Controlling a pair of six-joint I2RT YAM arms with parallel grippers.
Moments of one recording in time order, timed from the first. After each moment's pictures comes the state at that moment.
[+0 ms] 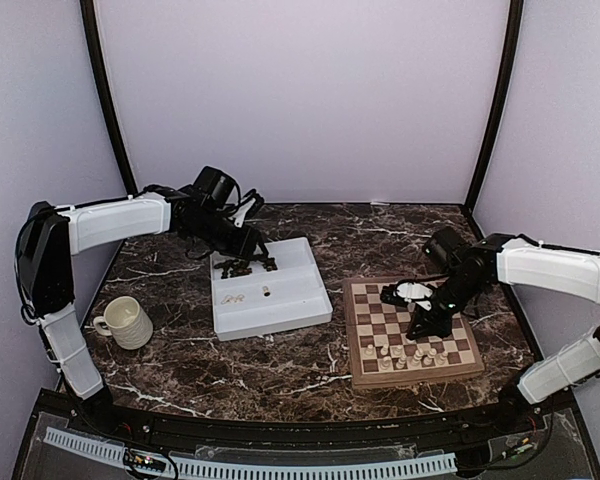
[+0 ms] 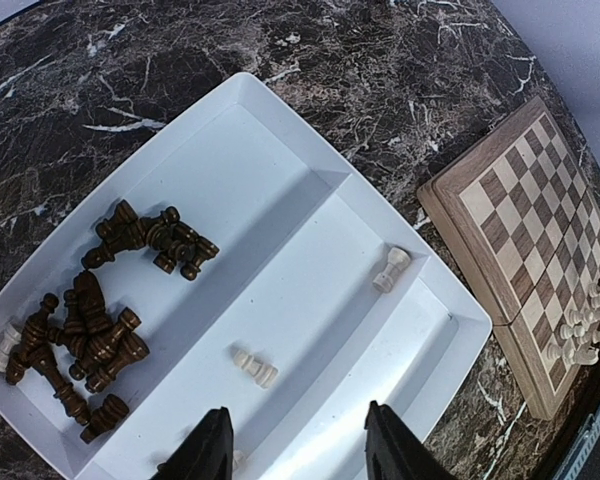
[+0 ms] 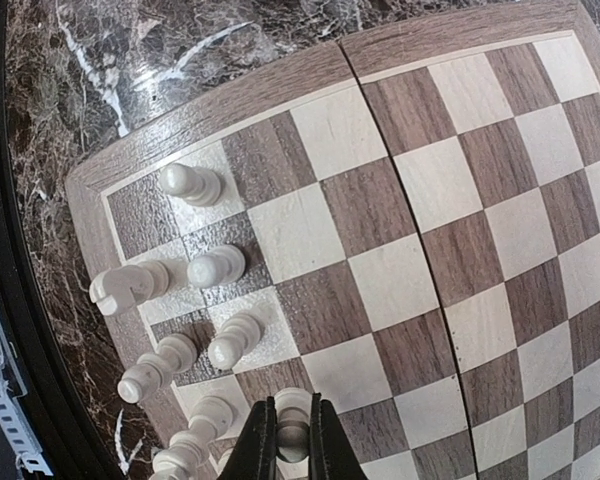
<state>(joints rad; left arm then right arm) -0.55 1.80 1.42 -0.54 0.27 -0.15 0.55 1.35 0.86 -0.83 -0.34 -0.64</state>
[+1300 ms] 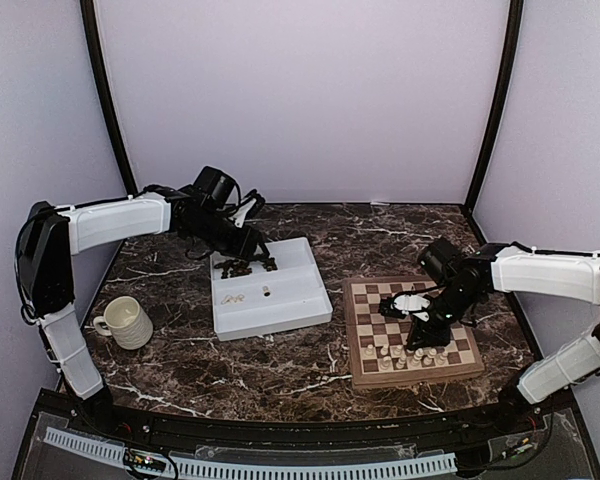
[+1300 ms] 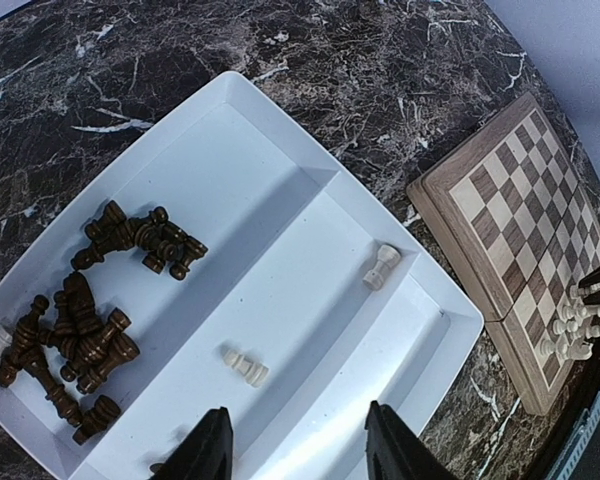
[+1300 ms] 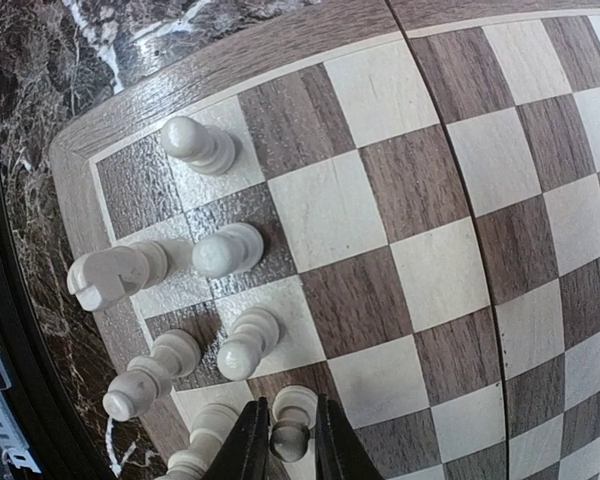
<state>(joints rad) -0.55 1.80 1.42 -0.54 0.29 -0.14 0.59 1.37 0.80 -0.80 -0.31 -0.64</state>
